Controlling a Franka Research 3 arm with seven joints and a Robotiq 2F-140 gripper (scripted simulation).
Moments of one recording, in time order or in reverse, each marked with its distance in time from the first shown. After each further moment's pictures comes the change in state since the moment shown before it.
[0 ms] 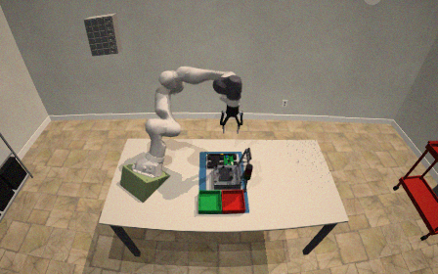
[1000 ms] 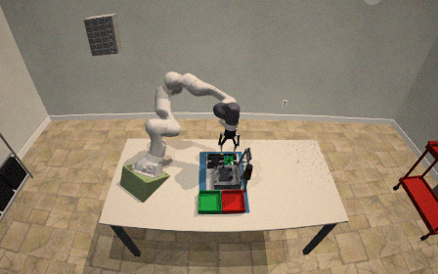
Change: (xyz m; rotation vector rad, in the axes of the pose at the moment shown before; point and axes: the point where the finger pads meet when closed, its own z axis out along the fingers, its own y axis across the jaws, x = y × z) arm 0.007 -0.007 0.191 0.030 0.015 0.010
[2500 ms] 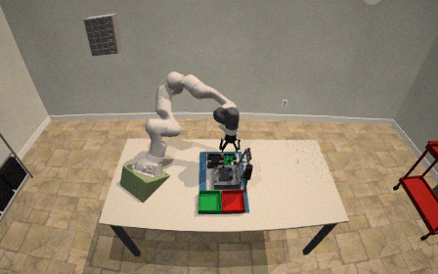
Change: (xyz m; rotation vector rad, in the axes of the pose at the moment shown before) arm -0.006 0.012 0.037 -0.034 -0.016 -0.009
